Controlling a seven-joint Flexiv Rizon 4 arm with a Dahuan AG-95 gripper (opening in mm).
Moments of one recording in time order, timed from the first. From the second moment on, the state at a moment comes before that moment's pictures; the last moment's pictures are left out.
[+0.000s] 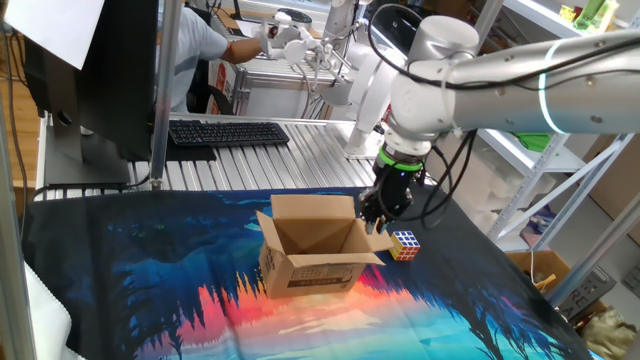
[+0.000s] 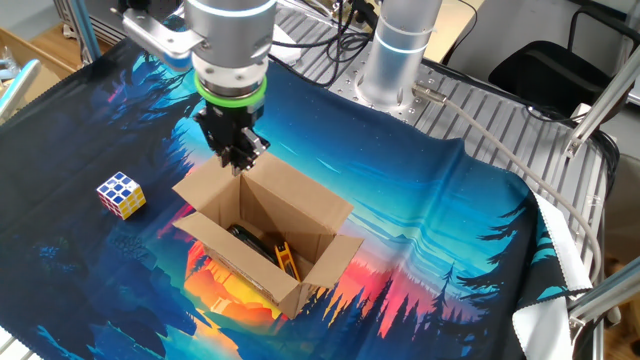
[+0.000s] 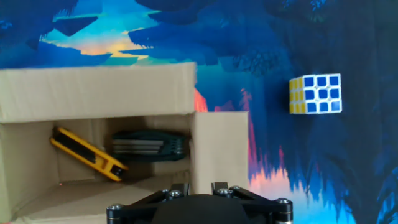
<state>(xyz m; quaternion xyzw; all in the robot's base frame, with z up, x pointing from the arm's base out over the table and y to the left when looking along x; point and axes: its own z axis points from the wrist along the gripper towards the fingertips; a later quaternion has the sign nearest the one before) 0.554 -0.083 0.179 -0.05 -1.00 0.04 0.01</state>
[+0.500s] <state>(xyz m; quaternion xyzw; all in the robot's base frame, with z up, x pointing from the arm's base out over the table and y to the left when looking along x) 0.564 -0.115 0.174 -0.02 -1.00 0.04 0.01</state>
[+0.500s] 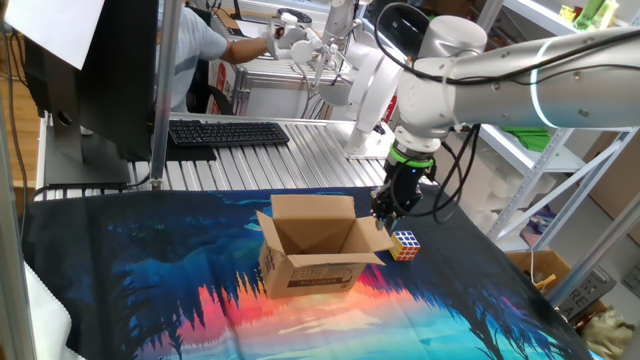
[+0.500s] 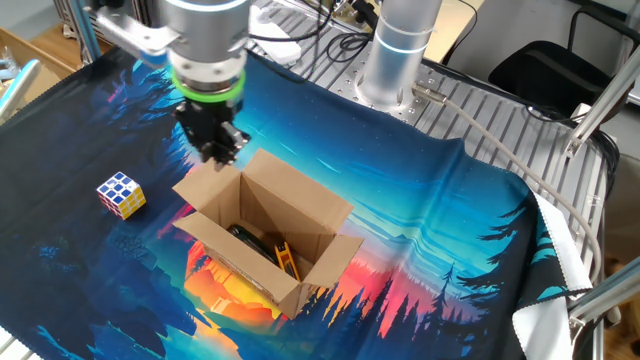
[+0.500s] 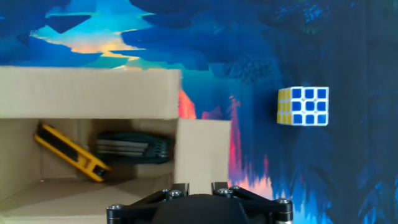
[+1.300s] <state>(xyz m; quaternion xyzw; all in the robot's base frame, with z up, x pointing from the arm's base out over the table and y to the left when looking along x) 0.581 -0.138 0.146 -0.06 -1.00 0.02 0.01</state>
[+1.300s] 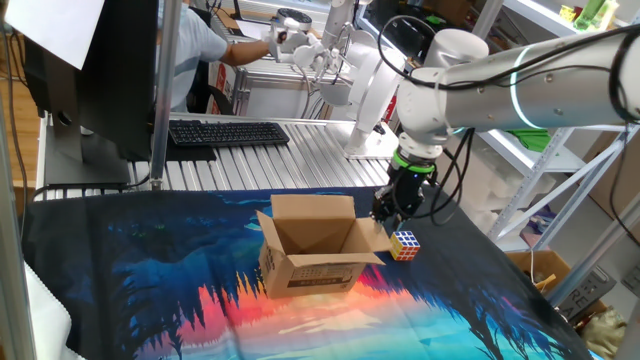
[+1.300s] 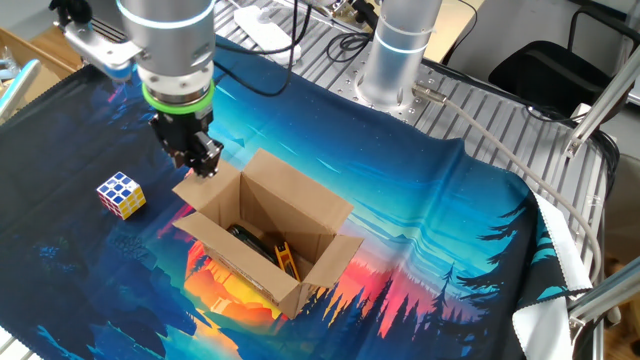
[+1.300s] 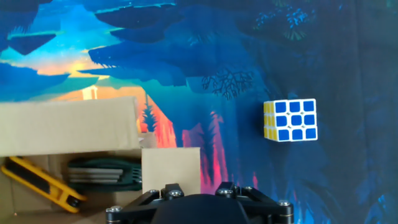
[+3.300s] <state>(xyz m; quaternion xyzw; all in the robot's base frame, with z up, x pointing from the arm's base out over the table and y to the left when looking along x) 0.577 -0.117 0.149 -0.15 -0.98 -0.11 0.07</state>
